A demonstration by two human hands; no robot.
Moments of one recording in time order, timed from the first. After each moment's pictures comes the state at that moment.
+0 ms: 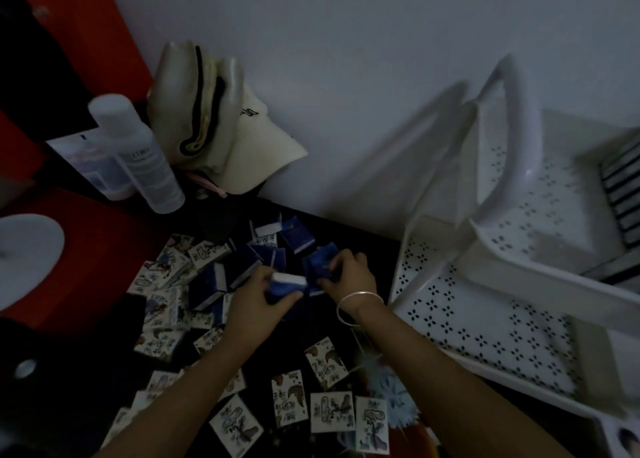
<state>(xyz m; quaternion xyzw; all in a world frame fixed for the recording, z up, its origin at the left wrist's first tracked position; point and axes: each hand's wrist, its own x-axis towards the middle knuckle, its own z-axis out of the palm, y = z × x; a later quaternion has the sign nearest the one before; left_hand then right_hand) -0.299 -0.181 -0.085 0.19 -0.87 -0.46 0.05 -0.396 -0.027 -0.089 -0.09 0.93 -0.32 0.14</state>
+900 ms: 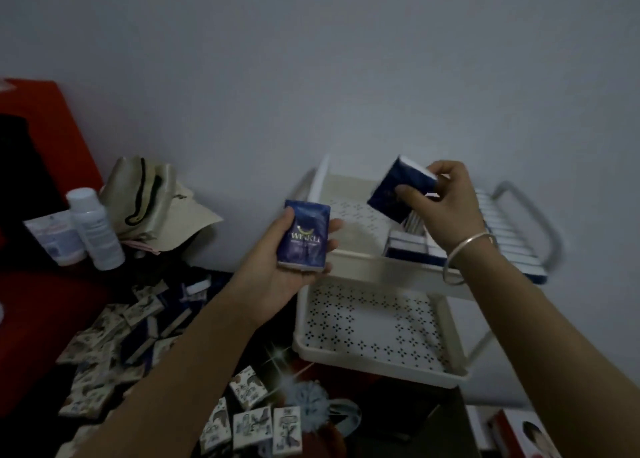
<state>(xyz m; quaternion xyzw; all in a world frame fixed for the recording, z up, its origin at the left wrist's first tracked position) -0.268 -0.024 0.153 -0.04 -0.42 -0.90 -0.11 -0.332 0.197 0.205 -0.10 0.78 -0.58 -0.21</state>
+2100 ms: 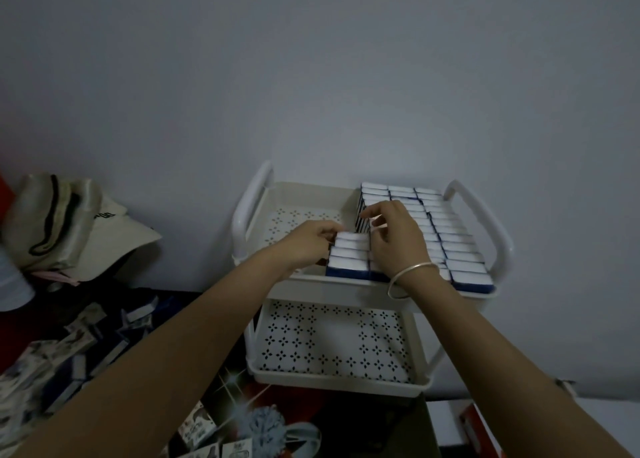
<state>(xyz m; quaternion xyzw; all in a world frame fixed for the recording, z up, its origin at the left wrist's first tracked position) -0.390 0.087 0.150 -0.09 -0.80 -0.58 -0.16 -0.382 0.253 0.148 -0.11 0.90 -0.32 -0.26</state>
